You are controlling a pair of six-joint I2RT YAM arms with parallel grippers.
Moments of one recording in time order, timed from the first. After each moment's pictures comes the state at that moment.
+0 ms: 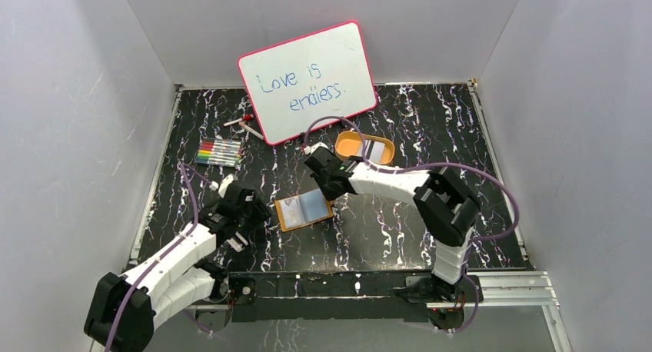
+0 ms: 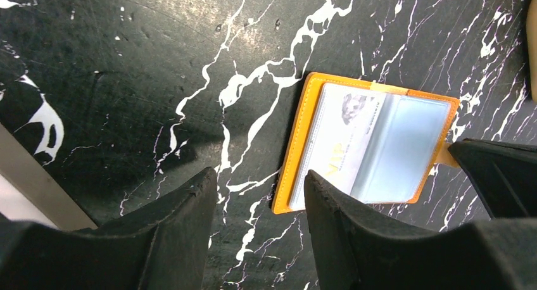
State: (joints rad) left arm -0.48 0.91 0.42 -0.45 -0.15 -1.04; right arm 0.95 1.87 1.28 -0.52 0.26 0.27
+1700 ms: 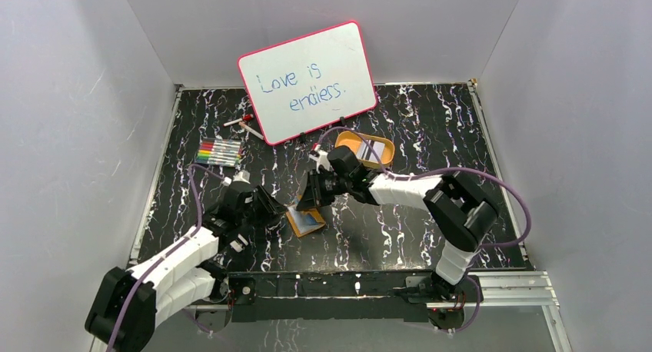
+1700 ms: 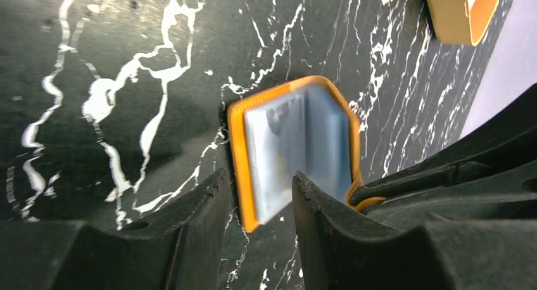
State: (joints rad) left arm -0.48 0.97 0.33 -0.09 0.11 -1.01; right arm 0.85 1.71 0.93 0.15 -0.56 0.71
